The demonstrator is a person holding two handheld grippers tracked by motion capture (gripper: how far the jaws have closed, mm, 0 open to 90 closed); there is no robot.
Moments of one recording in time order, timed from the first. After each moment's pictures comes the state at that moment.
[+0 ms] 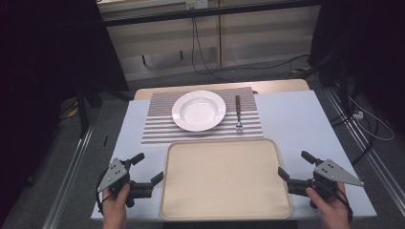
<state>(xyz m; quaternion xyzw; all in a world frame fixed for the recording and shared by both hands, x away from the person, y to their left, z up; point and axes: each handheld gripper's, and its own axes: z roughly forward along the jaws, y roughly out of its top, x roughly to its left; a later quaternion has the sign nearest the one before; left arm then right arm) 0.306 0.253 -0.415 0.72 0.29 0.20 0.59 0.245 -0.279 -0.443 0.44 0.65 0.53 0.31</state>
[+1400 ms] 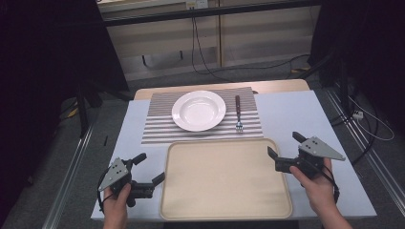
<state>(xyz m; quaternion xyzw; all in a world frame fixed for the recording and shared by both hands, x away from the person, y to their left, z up) 0.307 0.250 -0.417 0.73 0.29 0.19 0.59 0.295 -0.254 -0.409 0.44 0.66 0.51 0.34</state>
